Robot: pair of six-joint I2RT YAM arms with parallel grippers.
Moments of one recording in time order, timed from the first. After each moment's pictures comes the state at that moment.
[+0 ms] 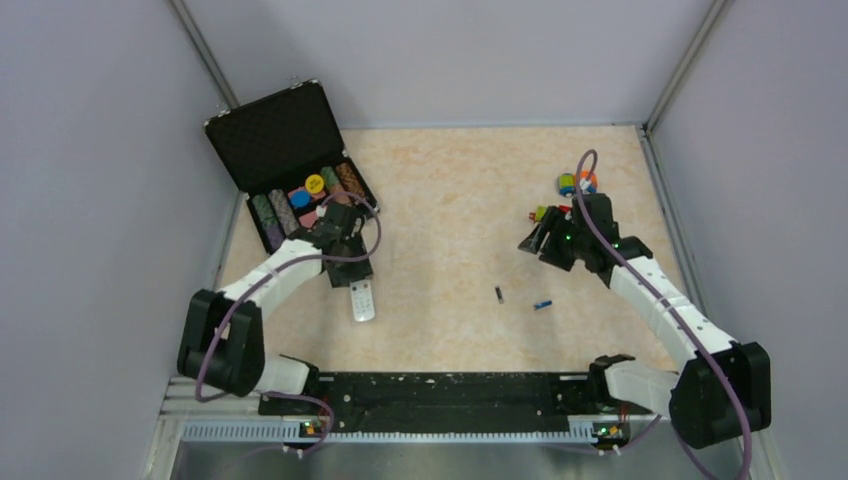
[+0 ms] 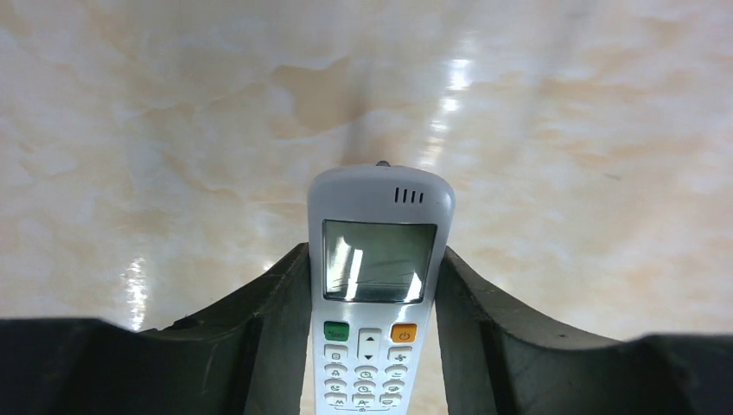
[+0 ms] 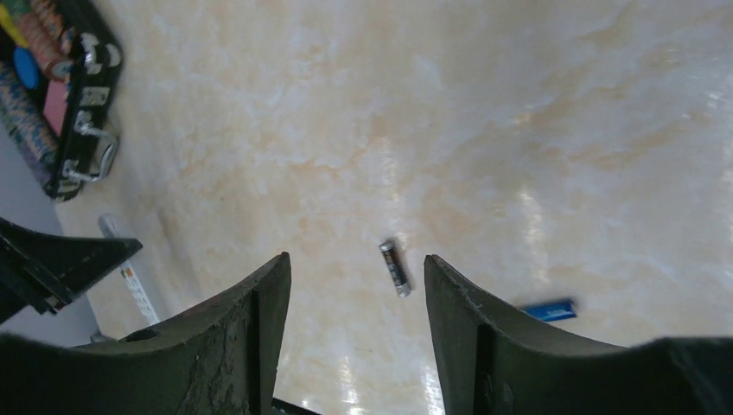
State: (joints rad) left arm -0.32 1.45 0.83 -0.62 -0.09 -0.64; right arm 0.23 1.12 0.78 -0.48 -0.14 0.71
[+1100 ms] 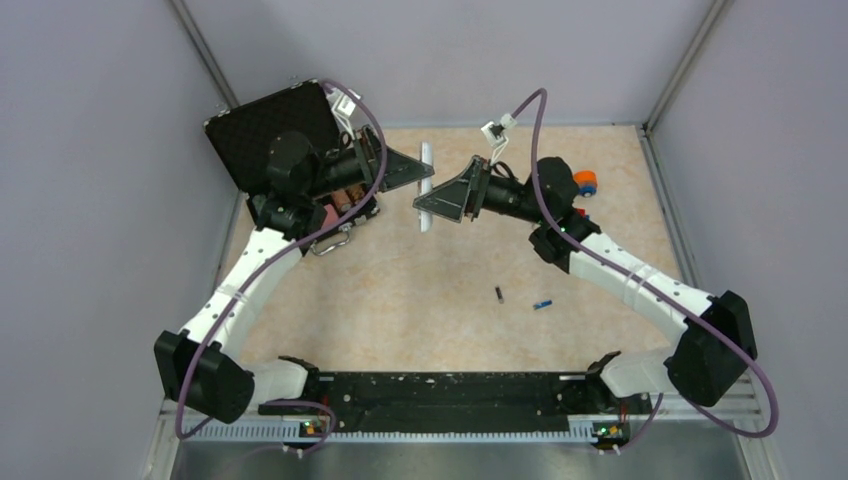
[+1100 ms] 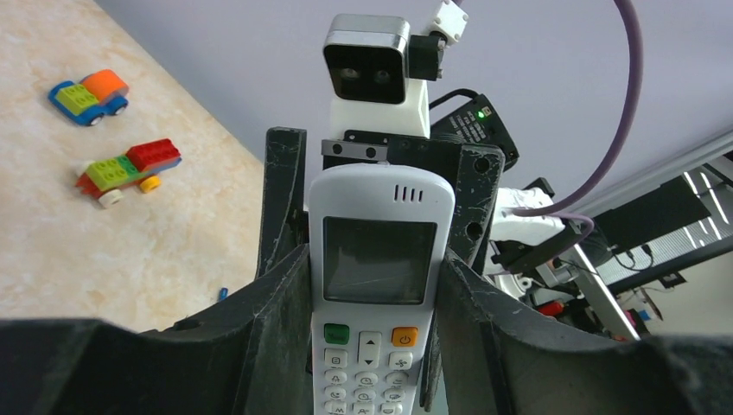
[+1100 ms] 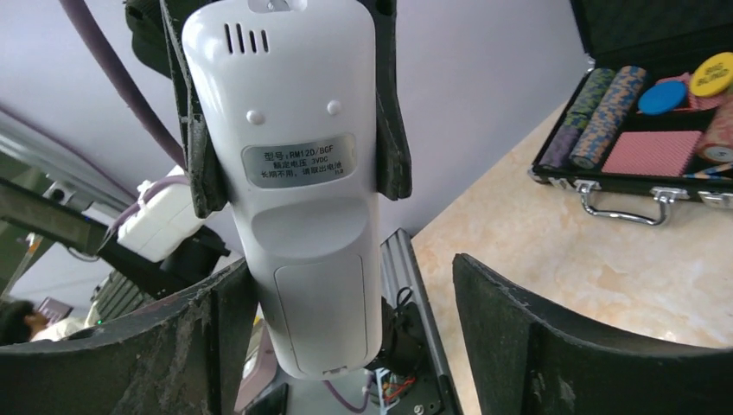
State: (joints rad) left arm -0.34 1.26 1.20 0.28 0.91 -1.00; right arm 0.67 1.32 1.07 0.41 -0.61 0.90
